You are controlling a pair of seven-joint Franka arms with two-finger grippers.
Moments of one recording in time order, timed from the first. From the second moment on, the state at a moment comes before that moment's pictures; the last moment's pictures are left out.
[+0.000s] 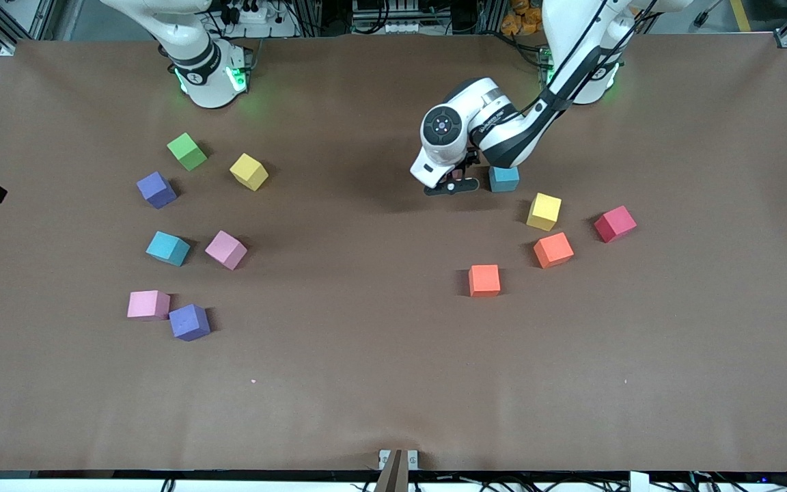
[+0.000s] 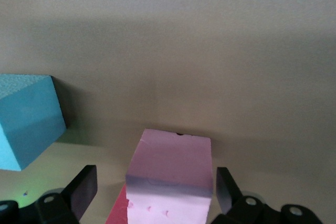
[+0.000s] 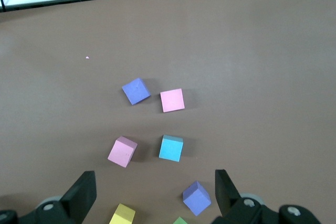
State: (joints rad) left arm -0.30 0.45 -0.58 -2.15 0.11 2.23 -1.04; right arm -0.08 0.06 -0.02 -1.41 0.03 1.59 0.01
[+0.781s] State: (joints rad) left arm -0.31 0.49 -0.58 -2.18 0.11 2.29 -1.04; right arm -0.02 0.09 -0.02 -1.41 0.03 1.59 -0.21
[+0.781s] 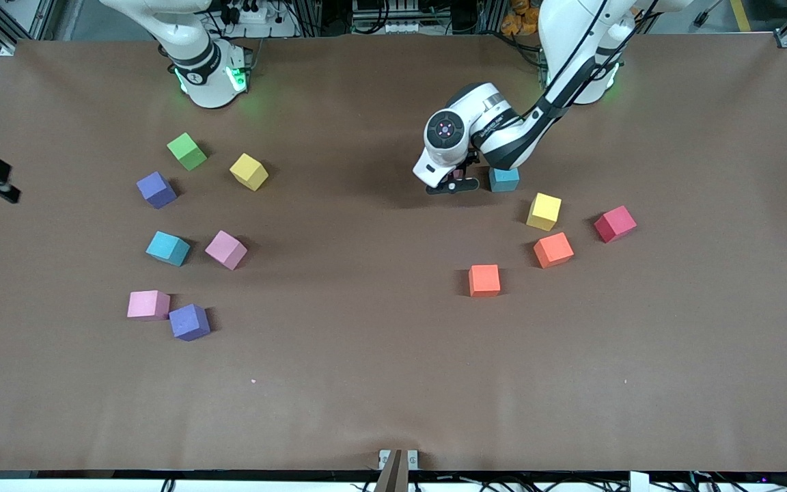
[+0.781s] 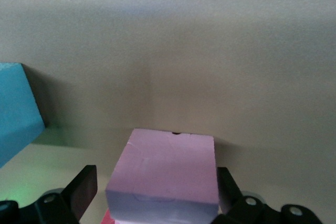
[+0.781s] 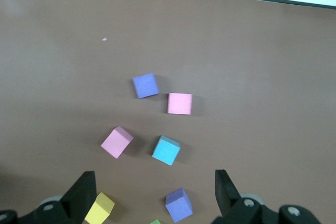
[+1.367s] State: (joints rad) left arm -0.31 0.49 -0.58 -2.17 0.11 2.29 -1.06; right arm 0.13 0.24 -0.01 -1.47 0.03 1.57 -0.22
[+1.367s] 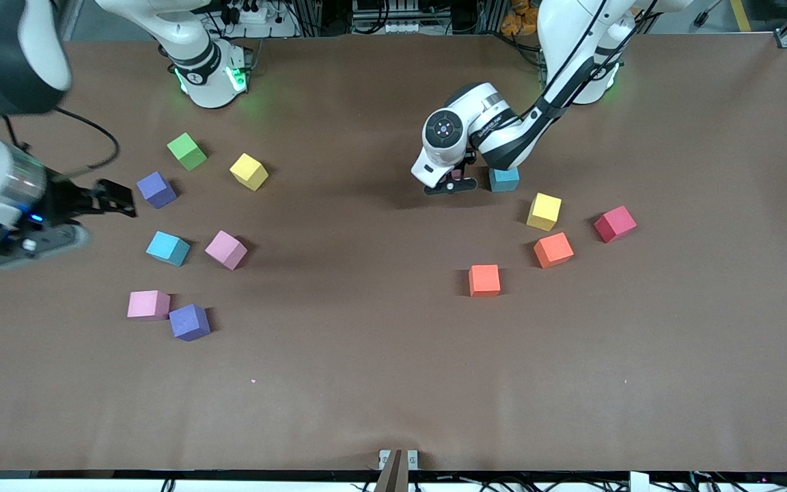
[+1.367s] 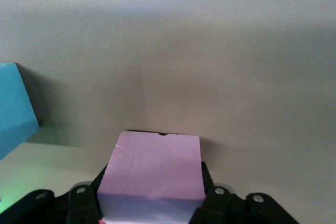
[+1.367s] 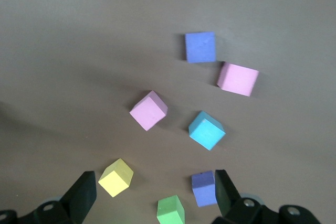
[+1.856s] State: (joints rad) left arm -0.33 0.49 -0.59 -2.06 0.11 2.30 -1.18; right arm 0.18 0.29 -0.01 -1.70 0.04 1.99 -0.23
